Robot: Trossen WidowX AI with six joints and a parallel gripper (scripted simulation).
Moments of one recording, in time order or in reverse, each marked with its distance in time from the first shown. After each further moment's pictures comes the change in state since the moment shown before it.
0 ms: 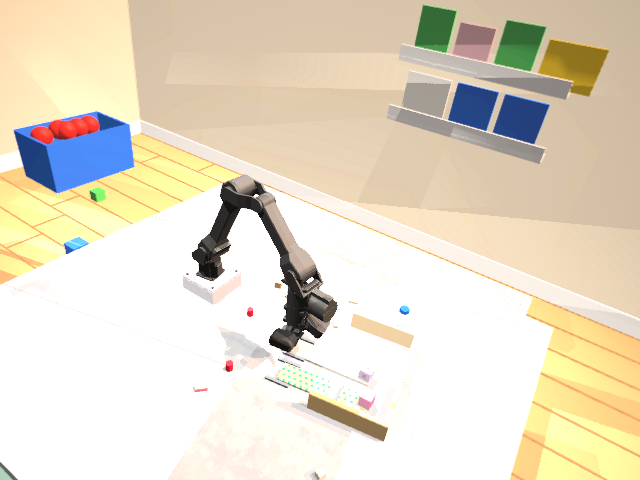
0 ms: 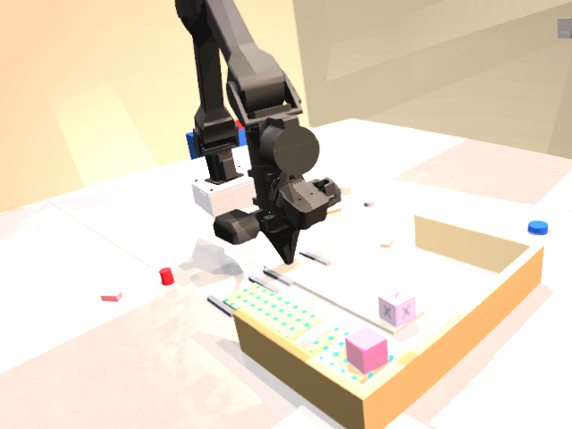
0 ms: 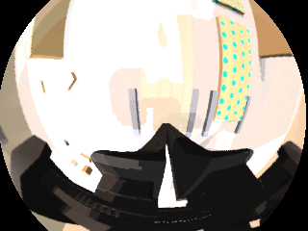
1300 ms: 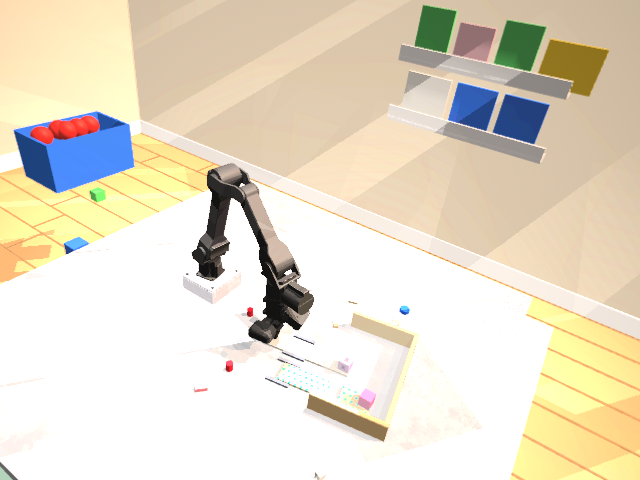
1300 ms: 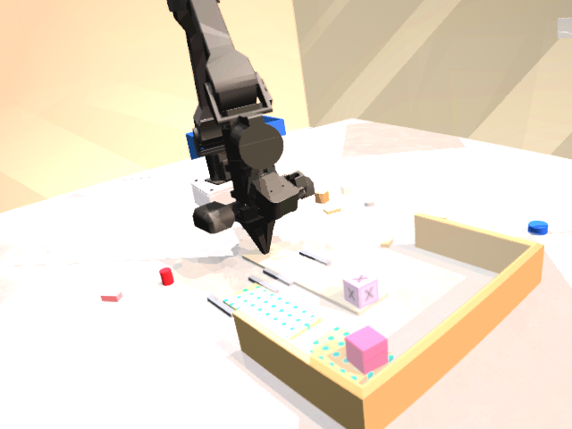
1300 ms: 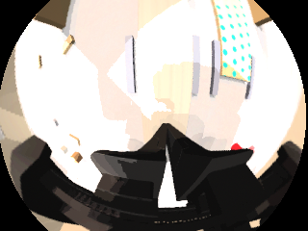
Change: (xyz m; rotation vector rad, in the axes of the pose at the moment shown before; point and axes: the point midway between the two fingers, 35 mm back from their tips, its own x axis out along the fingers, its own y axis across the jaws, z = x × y) arm 0.000 -0.002 -0.059 -0.001 -0.002 -0.001
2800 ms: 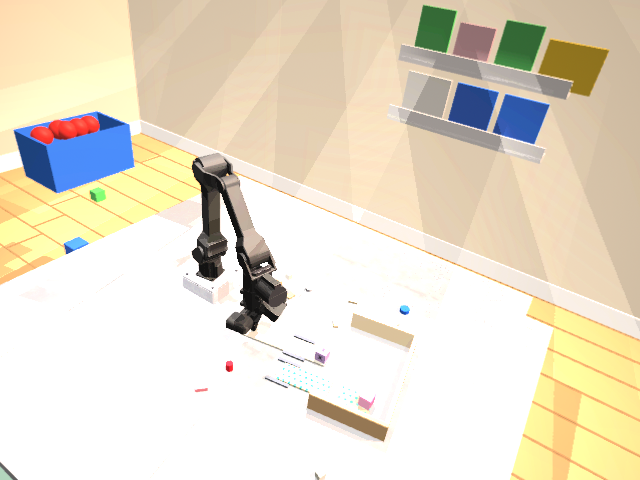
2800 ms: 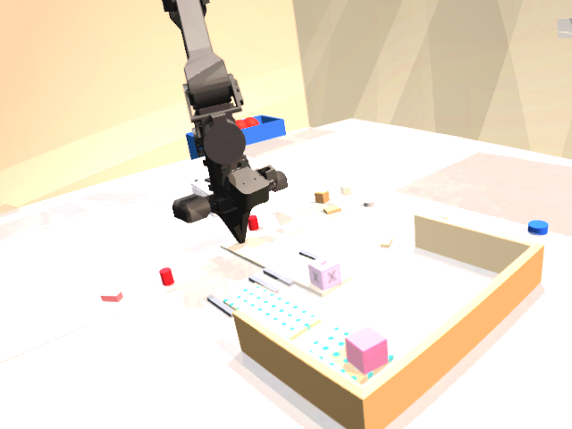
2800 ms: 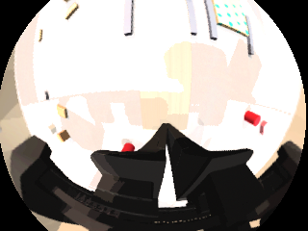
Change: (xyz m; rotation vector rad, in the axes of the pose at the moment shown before) arm -0.001 -0.003 -0.067 0.000 0.003 -0.003
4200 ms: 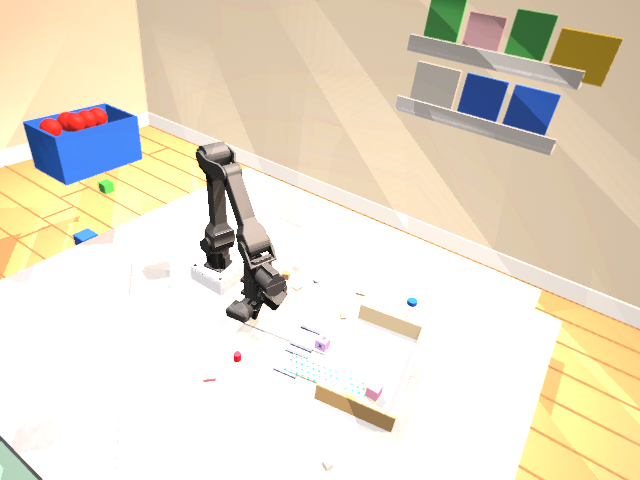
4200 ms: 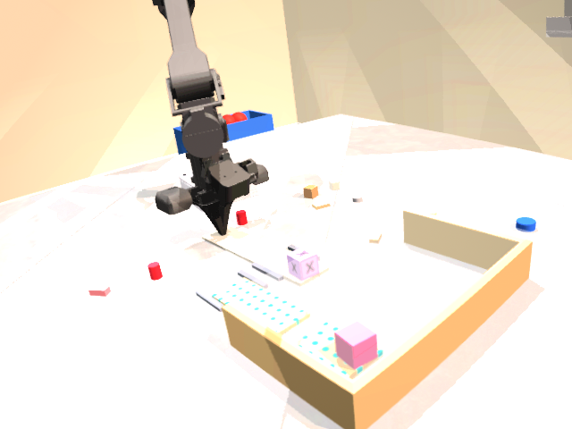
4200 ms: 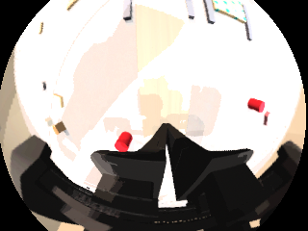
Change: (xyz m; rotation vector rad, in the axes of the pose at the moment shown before) arm 0.001 -0.001 -0.022 0.002 0.005 0.001
